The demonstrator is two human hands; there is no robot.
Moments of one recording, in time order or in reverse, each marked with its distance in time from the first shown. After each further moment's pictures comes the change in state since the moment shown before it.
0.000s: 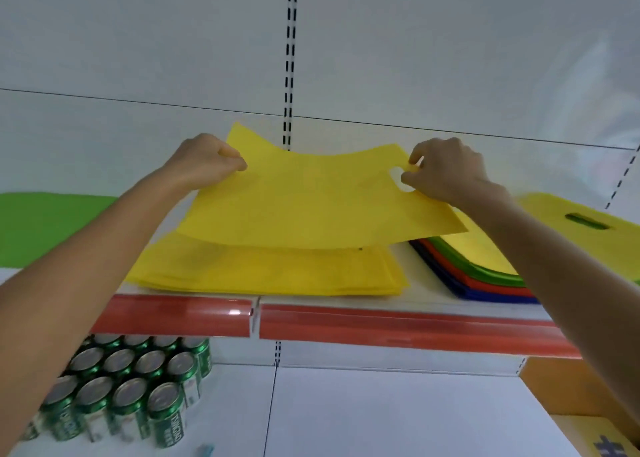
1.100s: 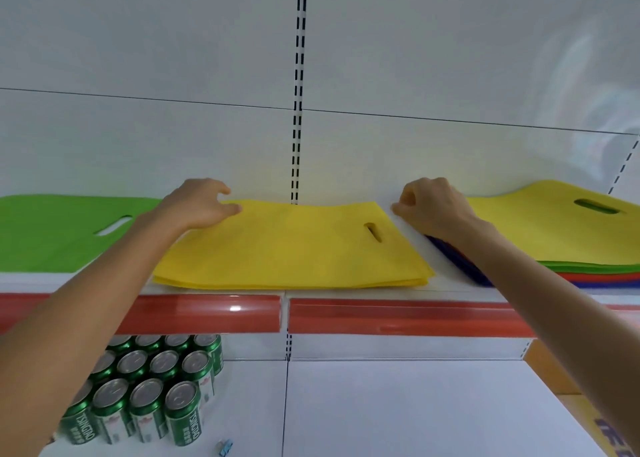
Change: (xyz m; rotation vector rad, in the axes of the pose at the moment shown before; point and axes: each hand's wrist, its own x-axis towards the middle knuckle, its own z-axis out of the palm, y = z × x) left_hand -0.008 -0.084 -0.002 0.310 -0.176 -0.040; right_hand -0.040 -0.039 0.050 0.063 -0.154 0.018
